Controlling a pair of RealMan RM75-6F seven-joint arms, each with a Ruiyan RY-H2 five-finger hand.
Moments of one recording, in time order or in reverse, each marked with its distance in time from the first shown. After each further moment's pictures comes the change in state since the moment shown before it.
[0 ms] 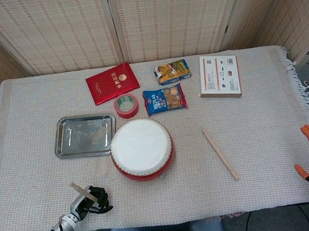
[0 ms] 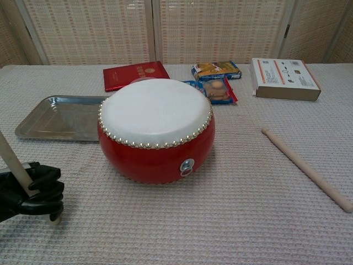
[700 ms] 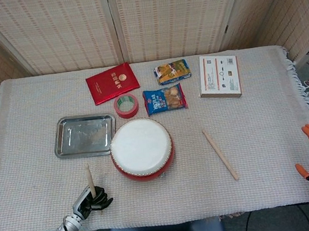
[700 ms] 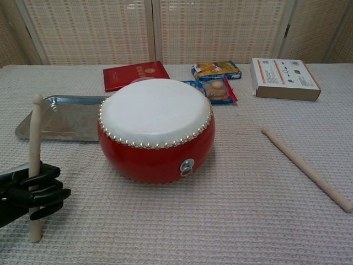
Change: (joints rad) left arm 0.061 -0.090 -0.039 0.060 -0.013 0.072 0.006; right arm -0.001 0.002 0.004 0.000 0.000 0.001 -0.001
